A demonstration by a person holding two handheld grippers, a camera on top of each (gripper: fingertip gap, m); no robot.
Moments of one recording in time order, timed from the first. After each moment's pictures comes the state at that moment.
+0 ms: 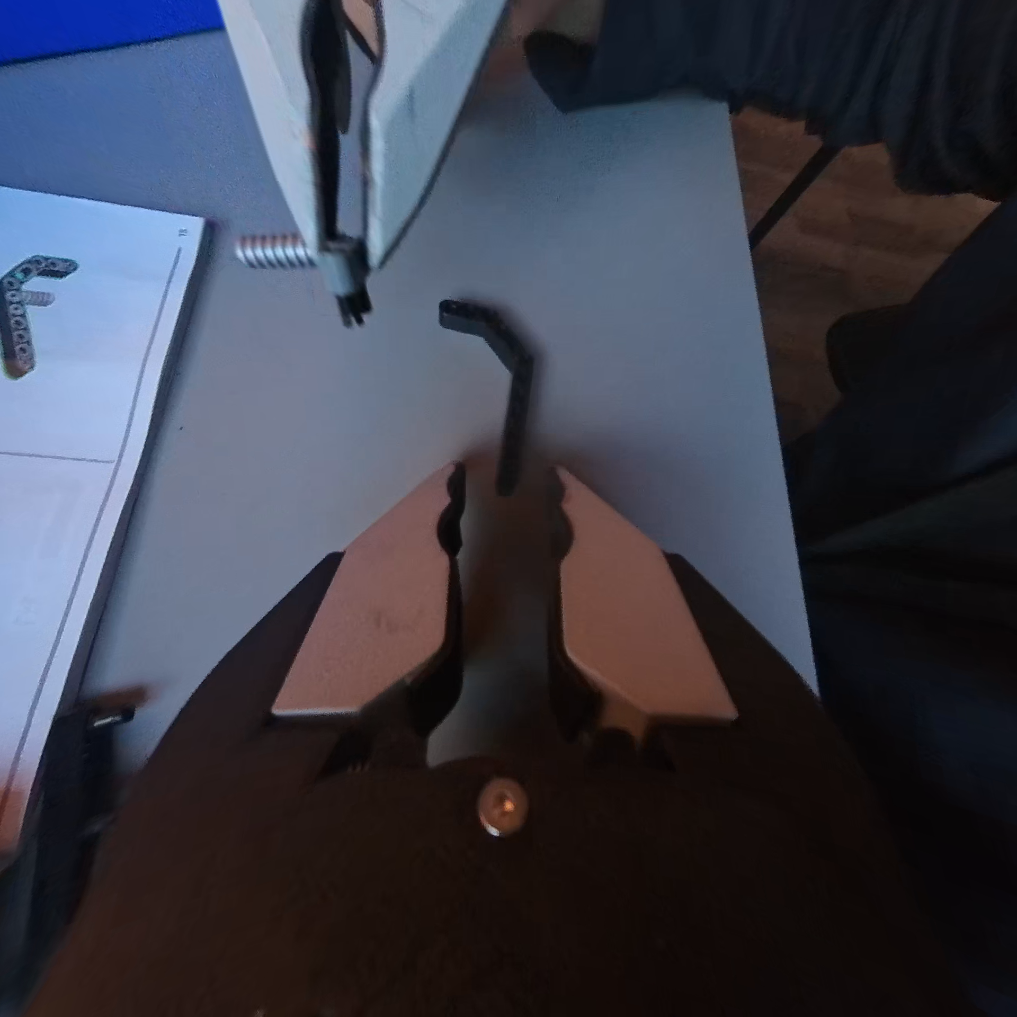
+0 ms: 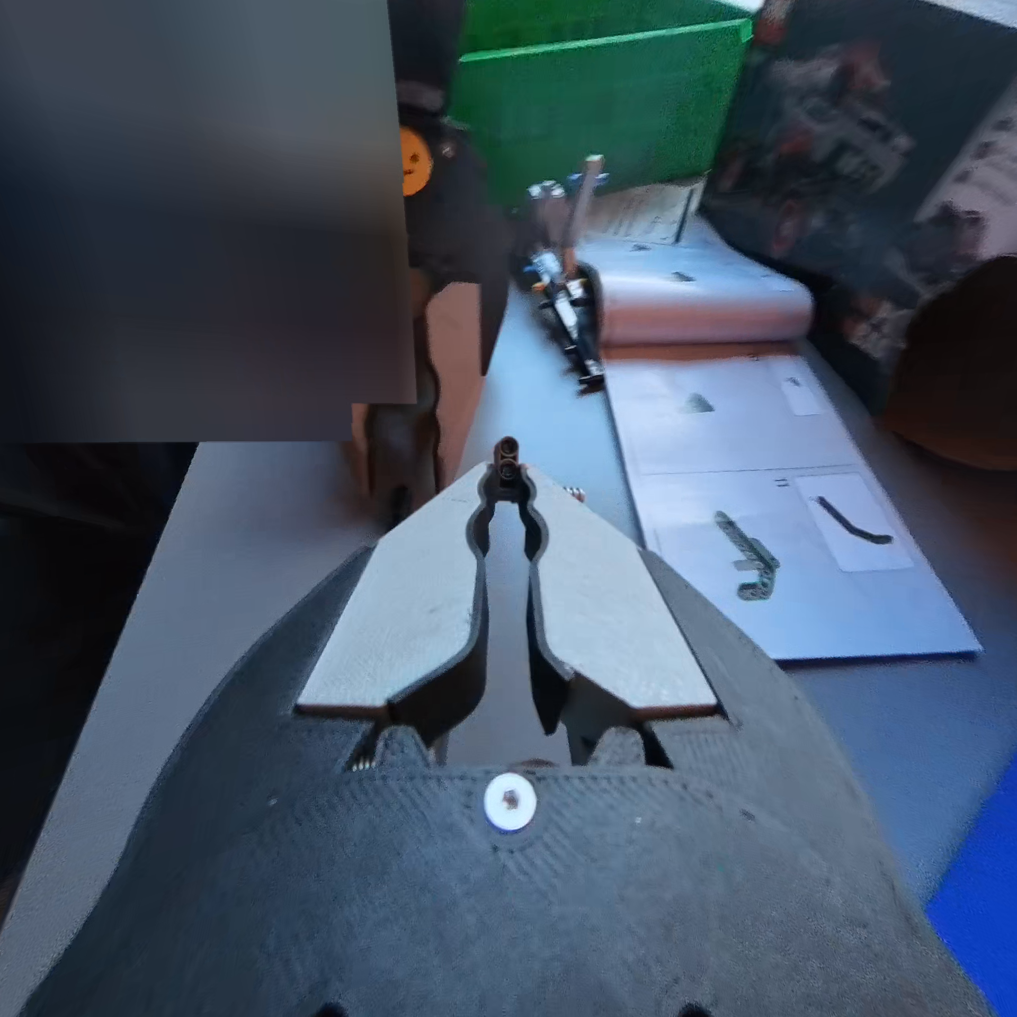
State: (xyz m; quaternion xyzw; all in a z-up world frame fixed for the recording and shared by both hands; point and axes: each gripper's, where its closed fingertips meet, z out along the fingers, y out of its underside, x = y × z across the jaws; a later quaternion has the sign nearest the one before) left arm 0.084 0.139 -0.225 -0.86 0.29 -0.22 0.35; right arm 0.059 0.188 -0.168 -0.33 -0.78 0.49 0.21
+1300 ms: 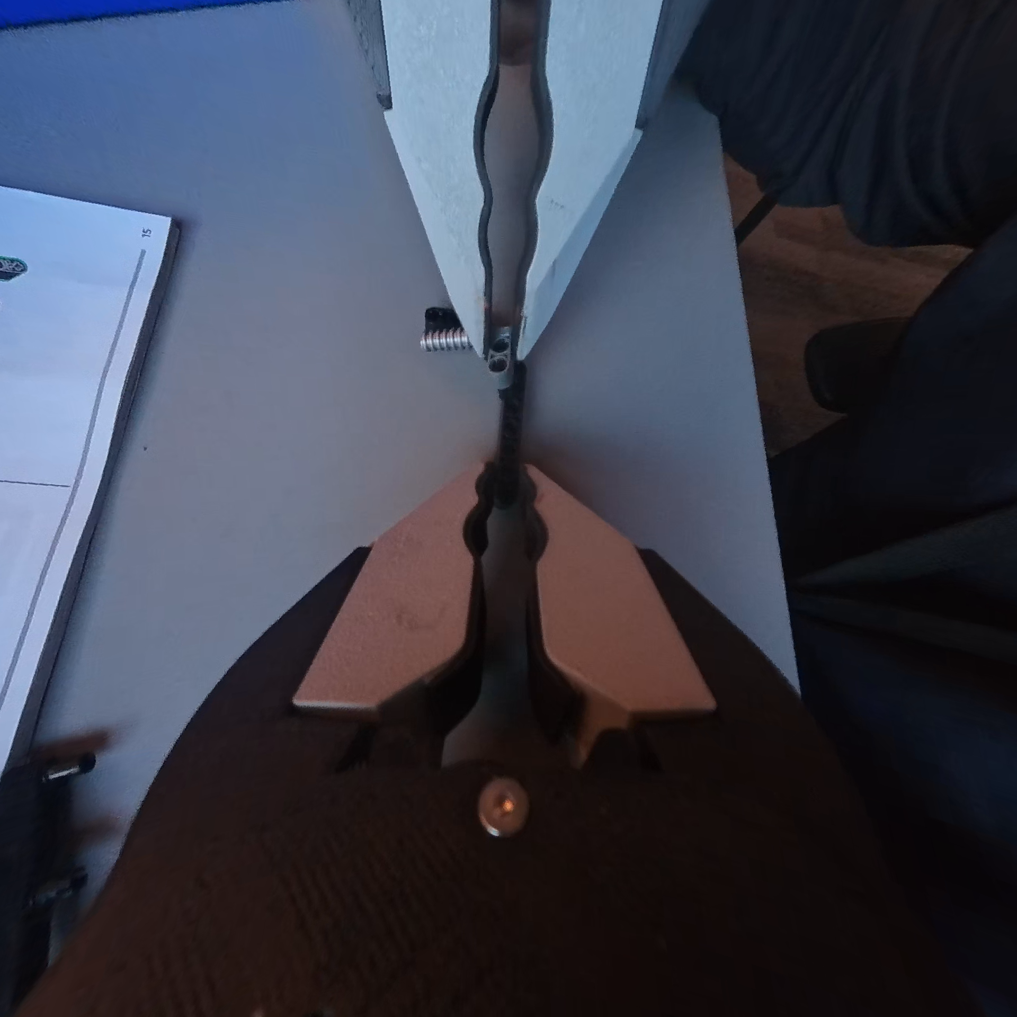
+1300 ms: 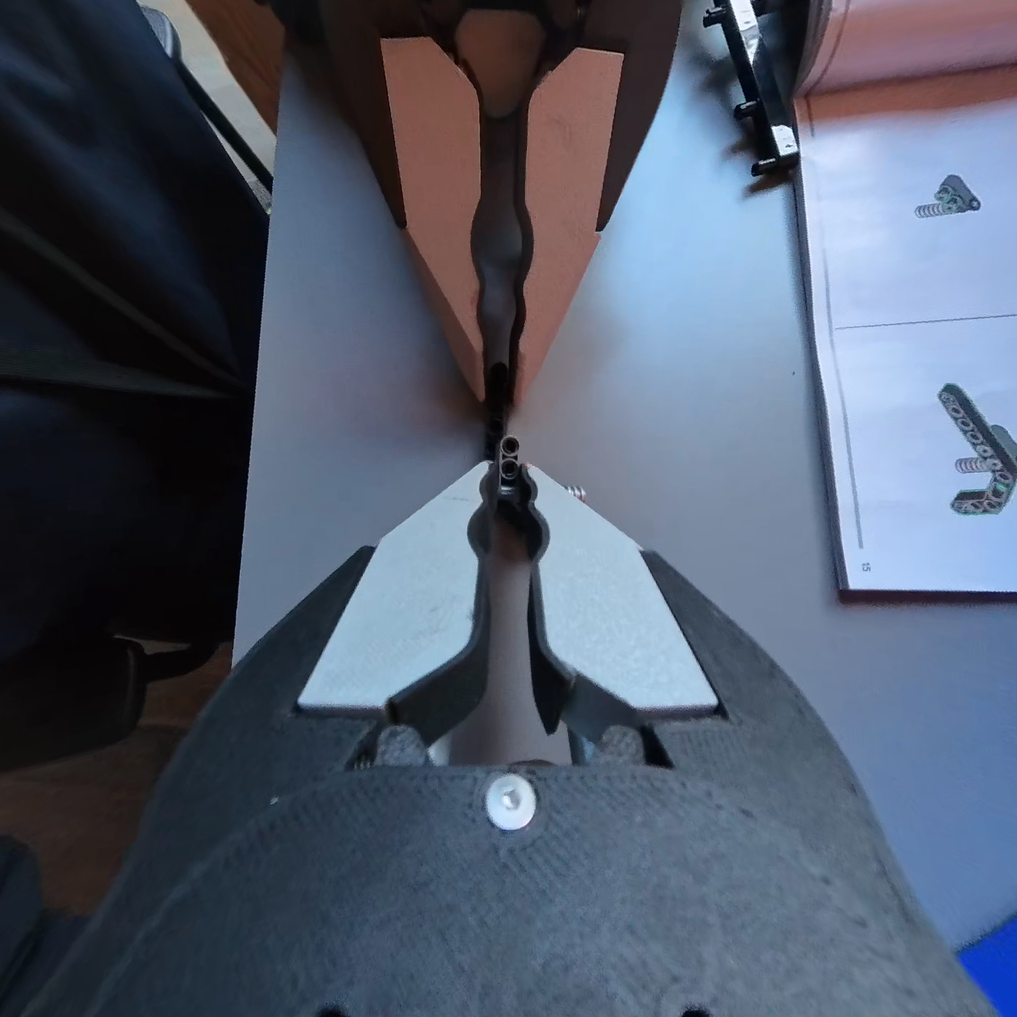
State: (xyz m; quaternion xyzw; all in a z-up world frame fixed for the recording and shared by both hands) left arm 0.093 0.144 -0.227 -0.87 0.28 -0.24 0.33; right arm 0.104 0.167 -0.211 -0.37 -0.85 0.37 0.06
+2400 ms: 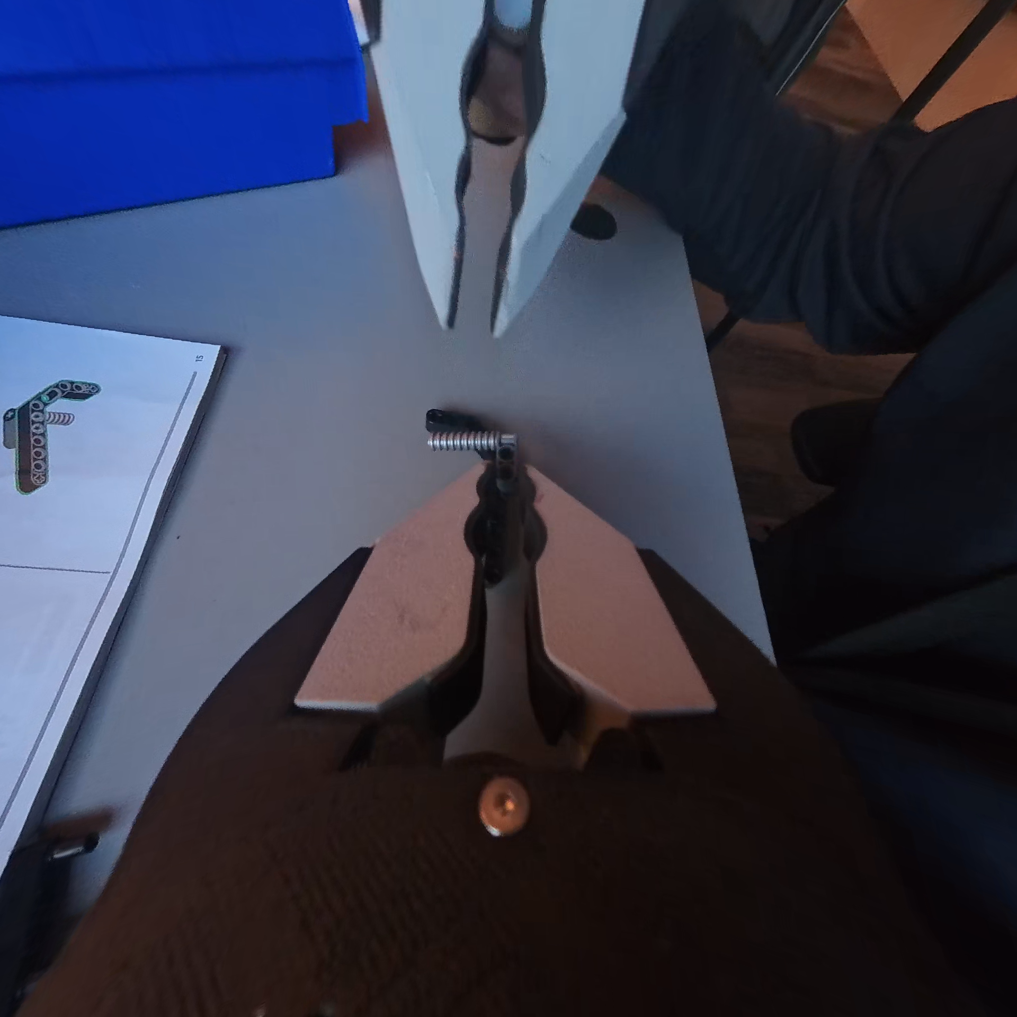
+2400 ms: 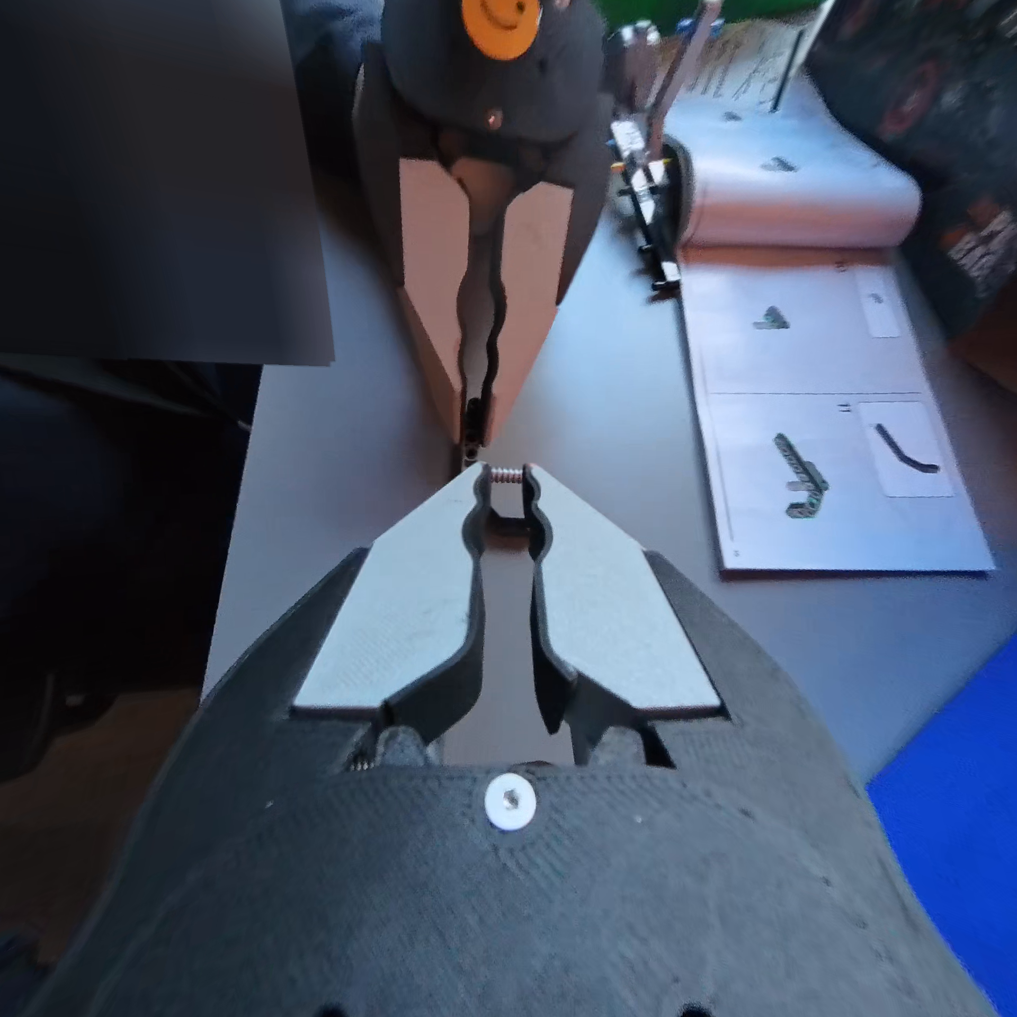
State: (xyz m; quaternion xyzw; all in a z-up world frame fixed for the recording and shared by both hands) left arm 0.107 0.162 -0.202 -0.84 0.27 -0.25 0.41; right arm 0.104 0.188 -0.169 -0.34 -0.83 0.41 0.17
